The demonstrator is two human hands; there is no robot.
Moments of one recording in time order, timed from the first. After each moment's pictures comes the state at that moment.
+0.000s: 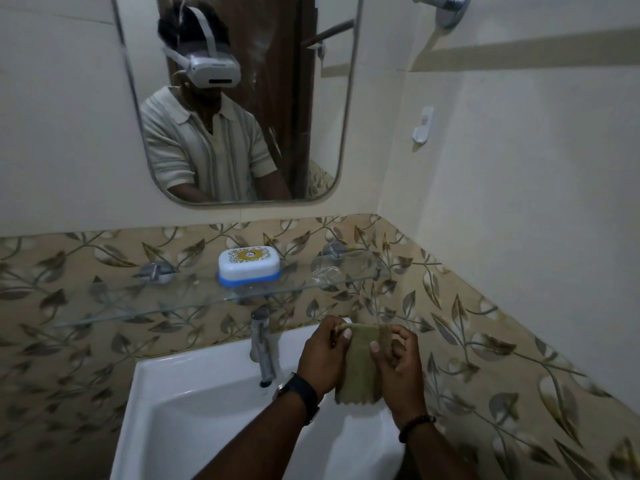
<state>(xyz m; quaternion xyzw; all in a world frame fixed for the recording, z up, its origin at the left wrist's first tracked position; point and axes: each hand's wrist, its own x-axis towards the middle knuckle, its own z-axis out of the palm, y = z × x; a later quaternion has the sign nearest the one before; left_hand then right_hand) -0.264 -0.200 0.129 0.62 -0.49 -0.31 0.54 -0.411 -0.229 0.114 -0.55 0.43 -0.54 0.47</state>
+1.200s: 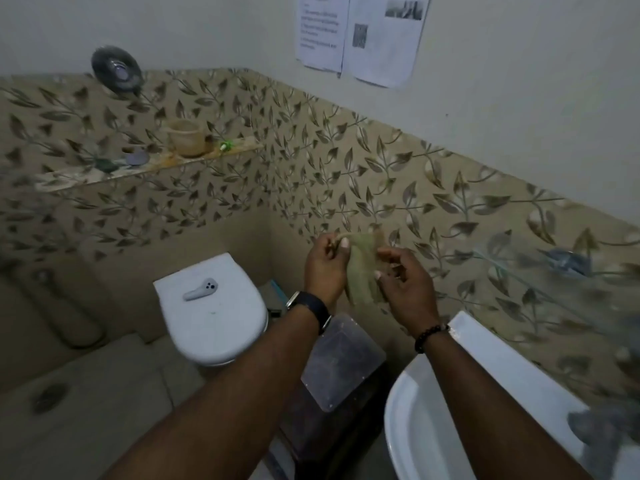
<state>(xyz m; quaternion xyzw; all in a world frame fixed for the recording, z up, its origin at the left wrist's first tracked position) 0.004 0.157 0.145 0.66 0.02 0.08 0.74 -0.017 -0.004 0.132 -0.85 -0.10 -0.20 0.48</state>
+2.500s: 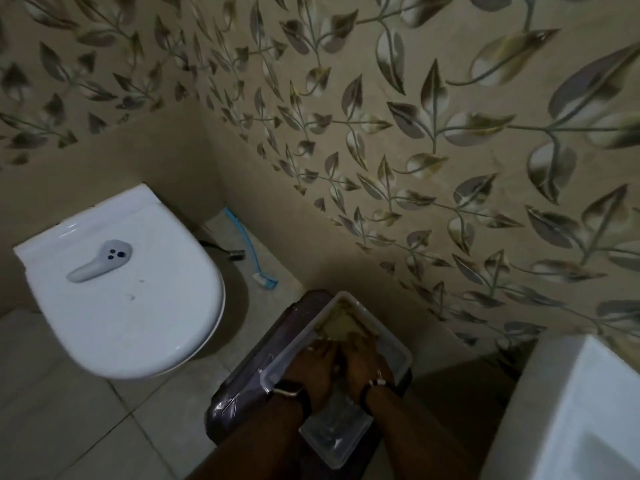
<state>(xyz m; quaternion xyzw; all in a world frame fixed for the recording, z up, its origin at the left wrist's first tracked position) 0.116 0.169 -0.267 0.88 -0.16 -0.36 0.26 0.110 0.035 -0.241 -0.93 0.09 0.30 0.19</state>
